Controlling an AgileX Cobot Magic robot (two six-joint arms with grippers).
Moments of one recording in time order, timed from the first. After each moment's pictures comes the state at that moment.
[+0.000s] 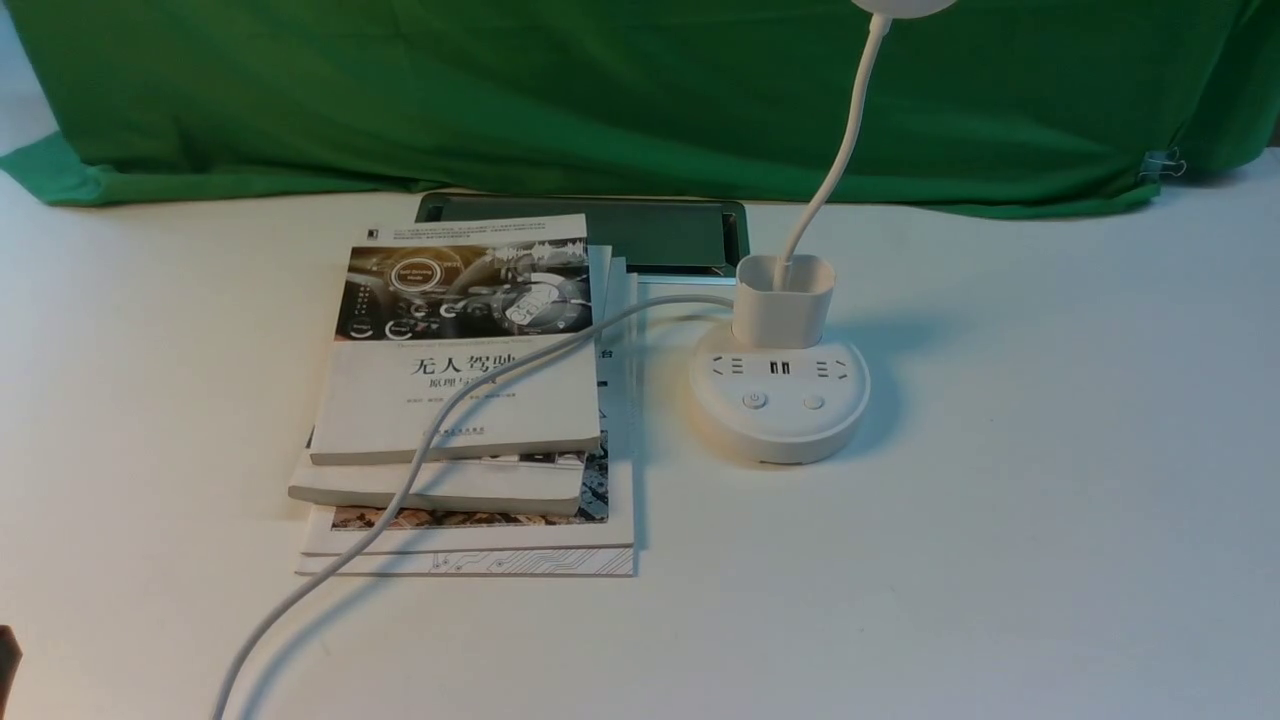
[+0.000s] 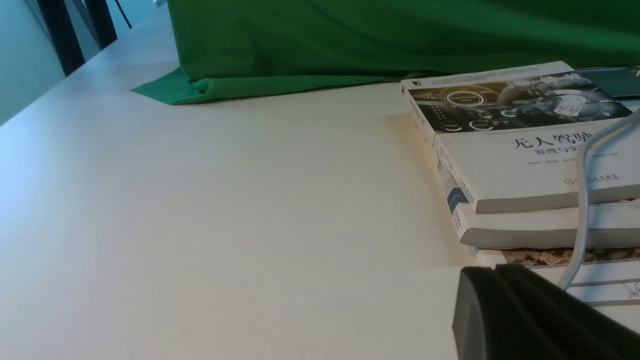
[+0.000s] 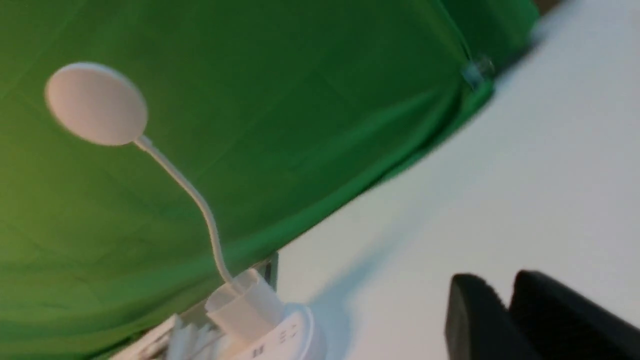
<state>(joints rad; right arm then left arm) -0.02 0.04 -0.07 0.13 0.11 0.44 0.02 0.00 0.01 -0.08 0.22 0.16</state>
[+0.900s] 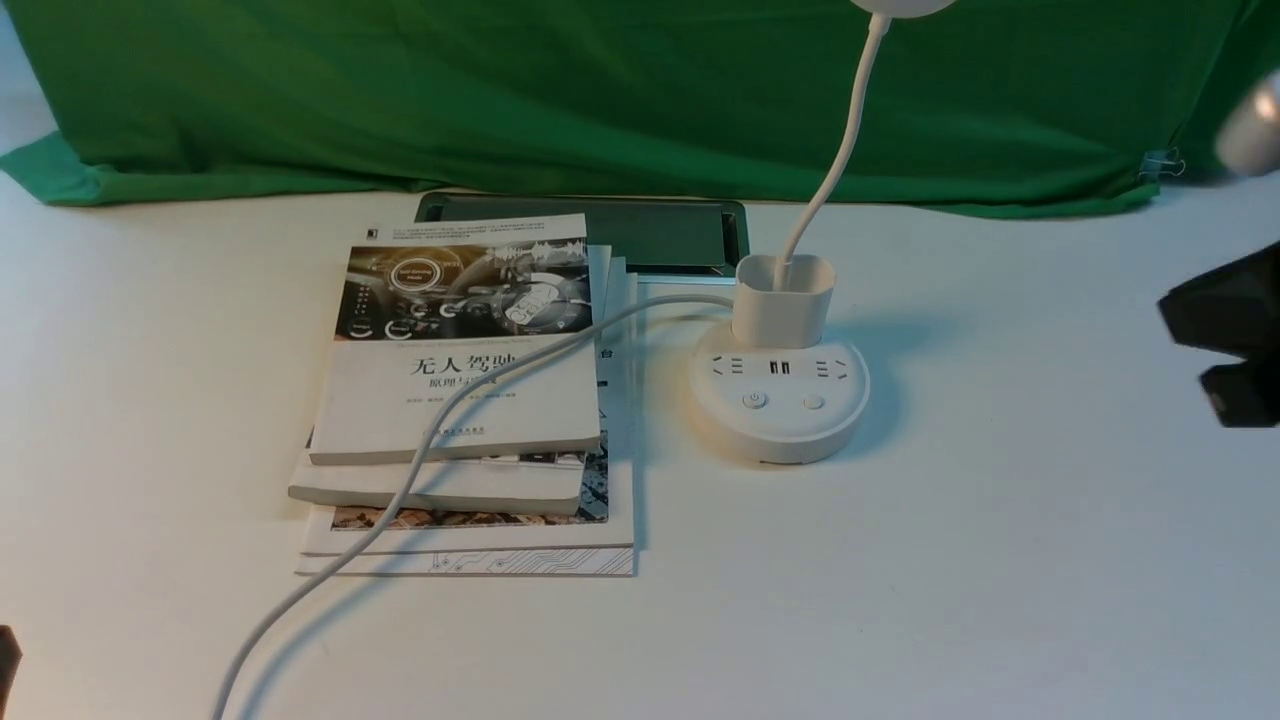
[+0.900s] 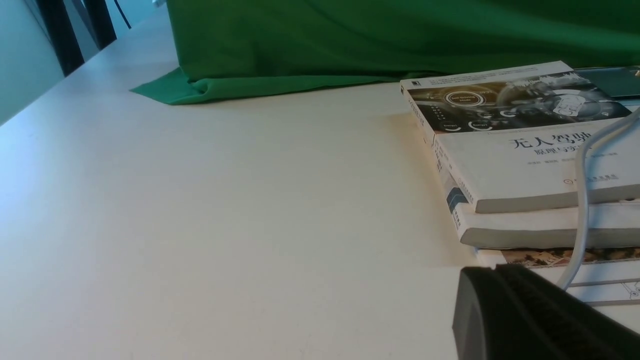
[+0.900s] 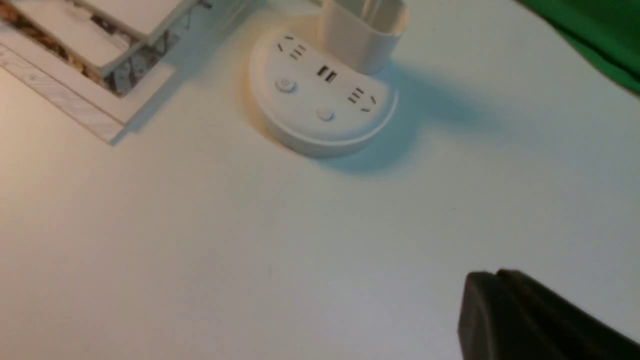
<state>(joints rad) 0.32 1.14 -1.11 0.13 0.85 -0.42 0.02 0.00 0.01 -0.08 0.22 0.16</state>
